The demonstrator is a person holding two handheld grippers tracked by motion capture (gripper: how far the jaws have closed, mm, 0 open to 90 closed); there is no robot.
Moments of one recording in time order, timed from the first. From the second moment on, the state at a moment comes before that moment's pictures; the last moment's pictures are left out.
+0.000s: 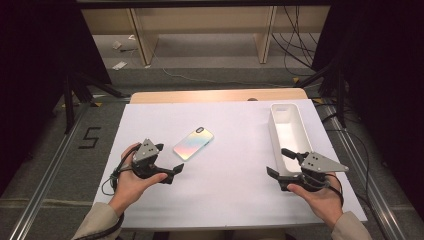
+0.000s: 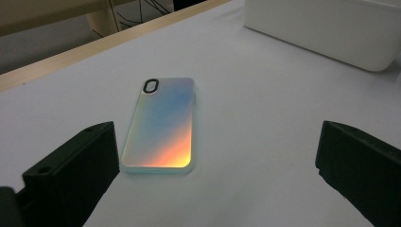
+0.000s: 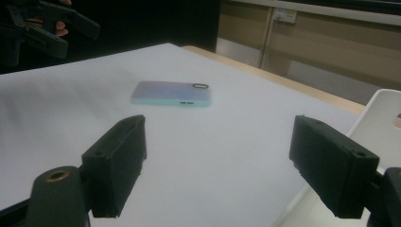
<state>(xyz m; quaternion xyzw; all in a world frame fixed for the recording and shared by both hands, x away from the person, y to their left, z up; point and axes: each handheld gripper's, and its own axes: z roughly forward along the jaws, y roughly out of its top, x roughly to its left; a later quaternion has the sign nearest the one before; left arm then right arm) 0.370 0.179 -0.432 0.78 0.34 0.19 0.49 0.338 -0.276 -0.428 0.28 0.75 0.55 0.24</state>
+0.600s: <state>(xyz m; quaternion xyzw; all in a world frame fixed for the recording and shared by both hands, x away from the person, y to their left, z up) 0.371 0.178 -0.433 0.78 0.34 0.19 0.48 0.337 -0.275 -0.427 0.28 0.75 0.55 0.24</state>
